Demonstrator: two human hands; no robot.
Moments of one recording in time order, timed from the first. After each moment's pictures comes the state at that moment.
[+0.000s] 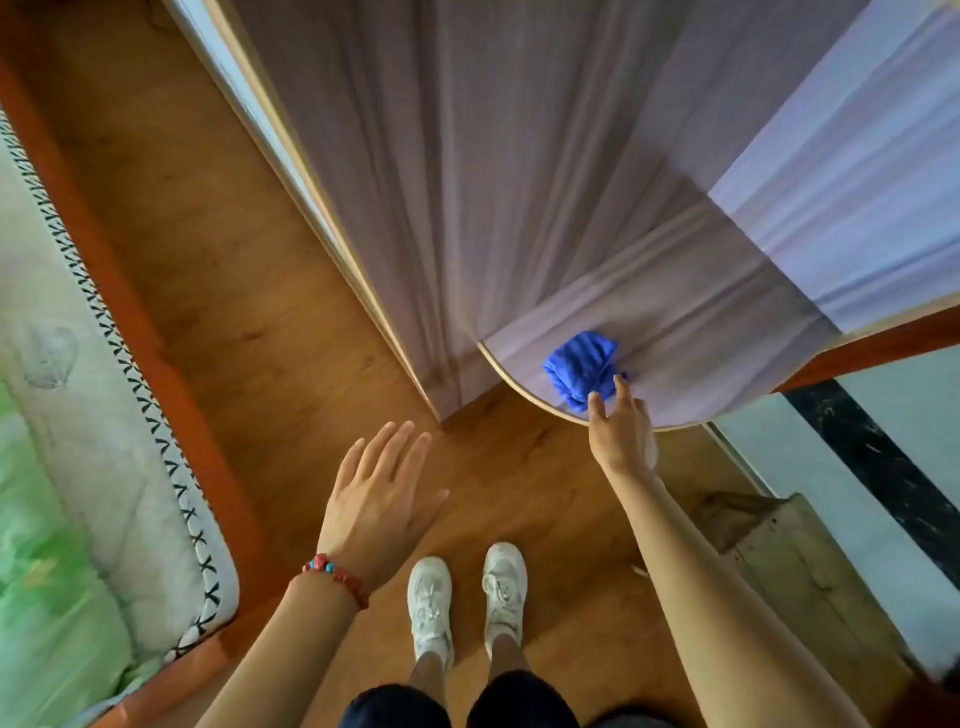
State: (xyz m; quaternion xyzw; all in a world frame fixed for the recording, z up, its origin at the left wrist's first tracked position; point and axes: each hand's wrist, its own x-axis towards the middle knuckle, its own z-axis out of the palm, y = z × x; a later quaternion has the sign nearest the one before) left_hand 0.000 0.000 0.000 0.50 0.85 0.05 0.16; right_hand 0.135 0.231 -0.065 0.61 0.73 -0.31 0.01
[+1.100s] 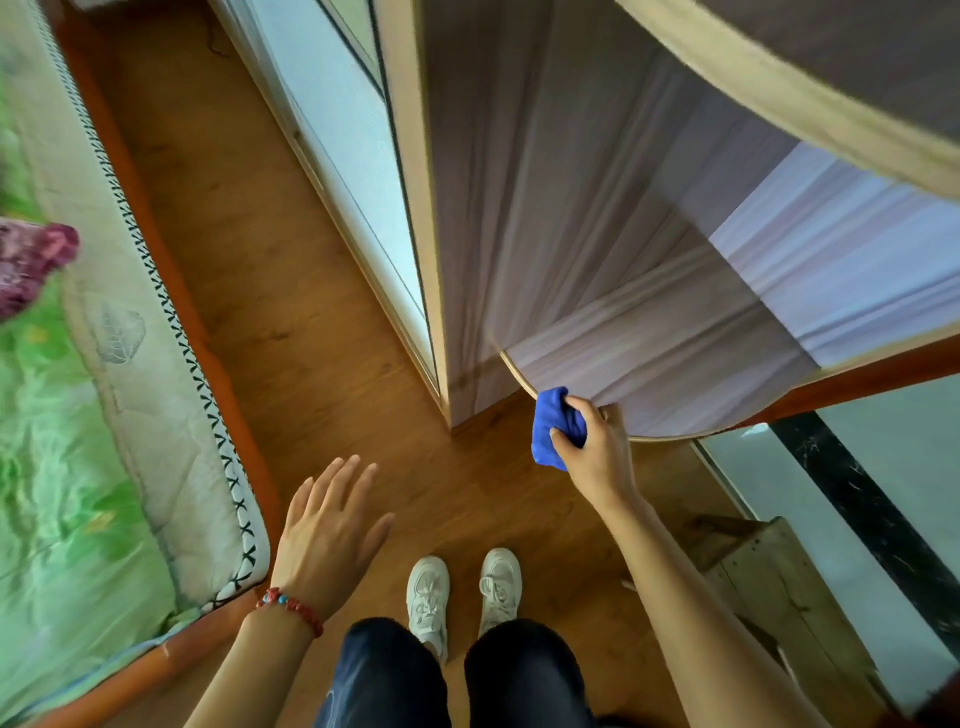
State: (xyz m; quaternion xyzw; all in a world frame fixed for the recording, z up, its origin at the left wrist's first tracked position) left_hand 0.000 -0.097 0.030 0.39 0.90 0.05 0.20; right_hand 0.137 0.167 0.006 0.42 0.84 -0.34 -0.07
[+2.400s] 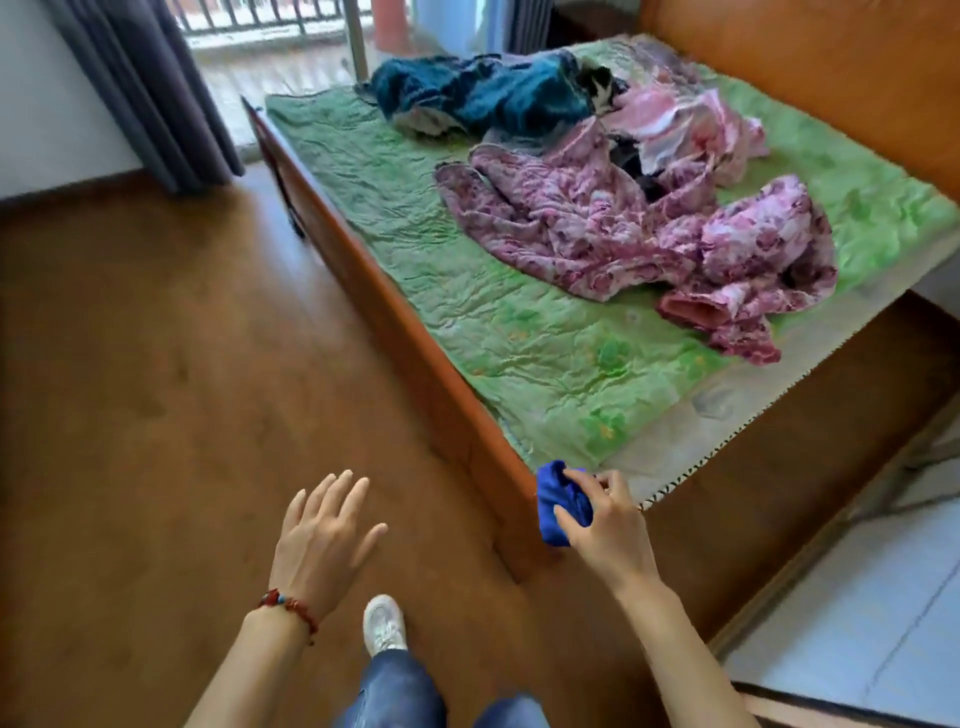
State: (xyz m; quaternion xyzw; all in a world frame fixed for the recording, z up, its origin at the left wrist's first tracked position) left_hand 0.265 -0.405 0.129 -0.36 0.92 0.14 0.04; right_hand 0.044 -0.206 0.162 -0.32 0.90 -0.25 0.14
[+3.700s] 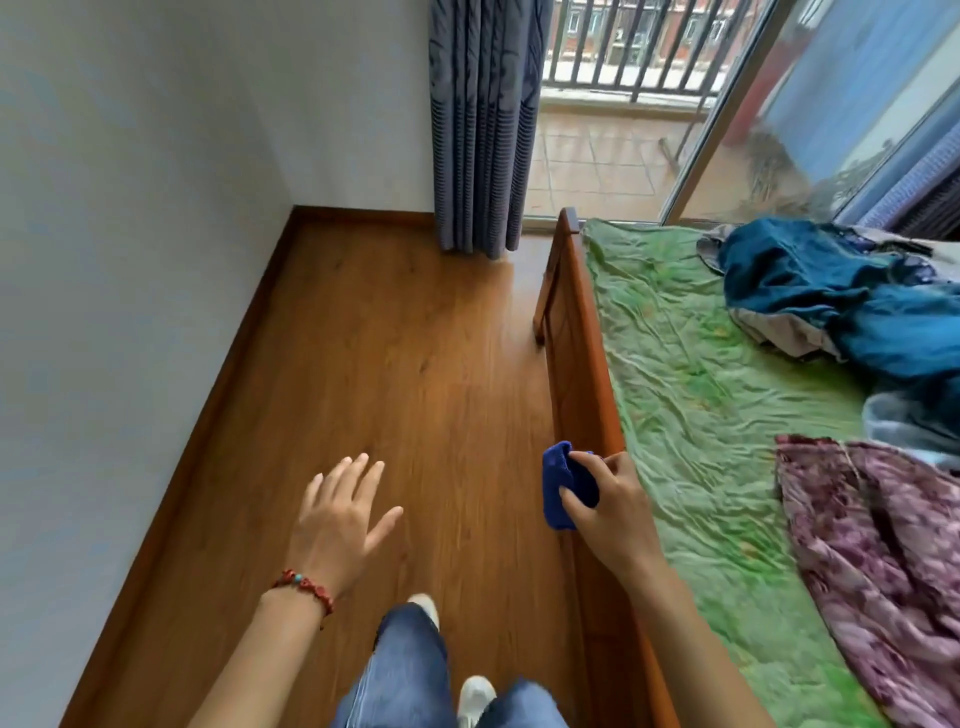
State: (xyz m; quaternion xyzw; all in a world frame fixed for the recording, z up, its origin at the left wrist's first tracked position) left_hand 0.251 -1.051 0.150 -0.58 0.80 0.11 0.01; right_hand -0.039 -1.010 0.167 -0.58 0.75 -0.25 0.21
